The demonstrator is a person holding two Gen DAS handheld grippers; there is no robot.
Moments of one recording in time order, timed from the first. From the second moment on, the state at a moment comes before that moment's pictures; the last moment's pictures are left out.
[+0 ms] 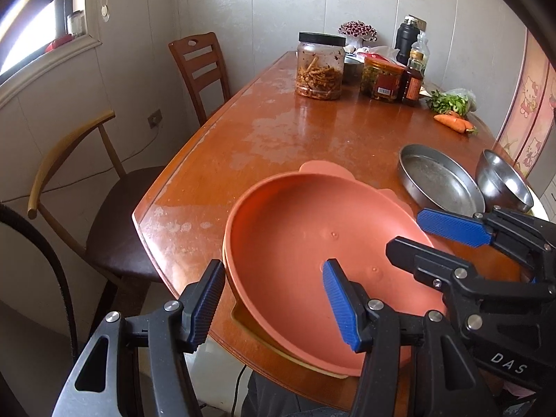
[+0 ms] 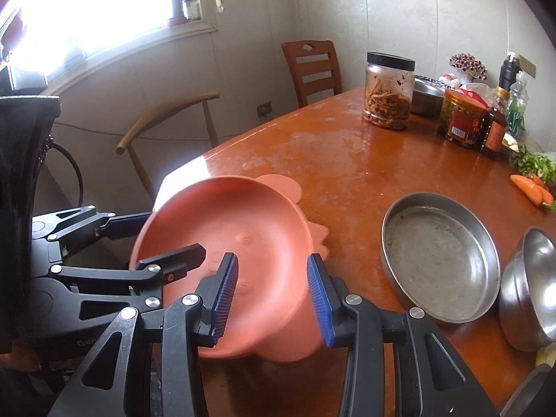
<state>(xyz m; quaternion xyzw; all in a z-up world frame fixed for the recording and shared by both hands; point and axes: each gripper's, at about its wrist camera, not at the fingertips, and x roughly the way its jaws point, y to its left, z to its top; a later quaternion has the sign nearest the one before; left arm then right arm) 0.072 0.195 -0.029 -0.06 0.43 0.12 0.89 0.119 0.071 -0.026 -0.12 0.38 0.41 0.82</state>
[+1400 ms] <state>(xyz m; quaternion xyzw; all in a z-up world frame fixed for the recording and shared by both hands) 0.093 0.169 0.002 -0.07 0.41 0.05 0.91 0.176 0.012 -0.039 -0.07 0.47 0.31 0.82</state>
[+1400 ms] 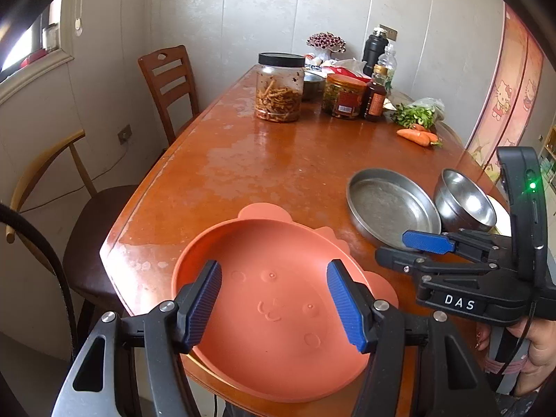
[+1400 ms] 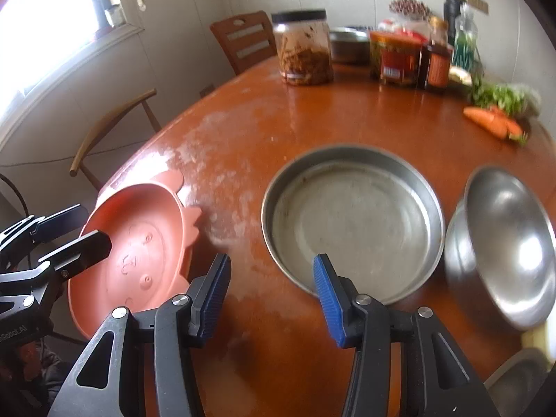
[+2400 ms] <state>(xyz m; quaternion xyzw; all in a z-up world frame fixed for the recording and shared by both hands) 0.038 0.094 0.000 -0.04 0.41 0.00 0.91 0.029 -0.038 -0.040 -0.16 0.48 0.40 0.77</state>
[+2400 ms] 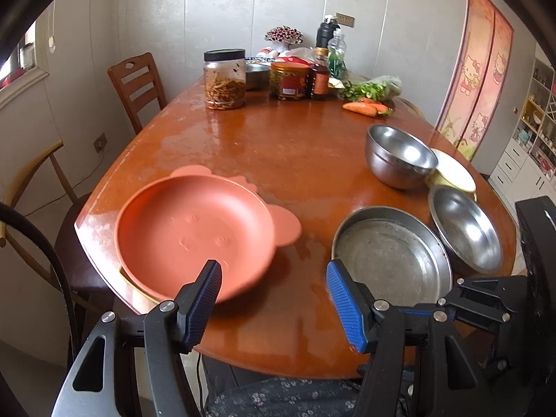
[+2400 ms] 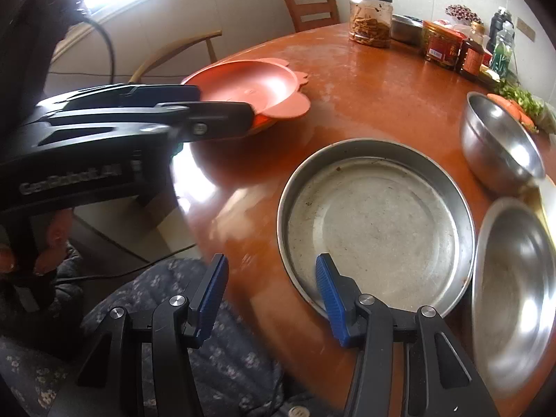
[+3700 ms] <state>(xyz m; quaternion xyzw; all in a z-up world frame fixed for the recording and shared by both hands) 0.054 0.040 -0.046 -0.03 0.44 -0.03 0.90 0.029 -0.119 -0.040 -0.04 0.42 0.25 0.87</state>
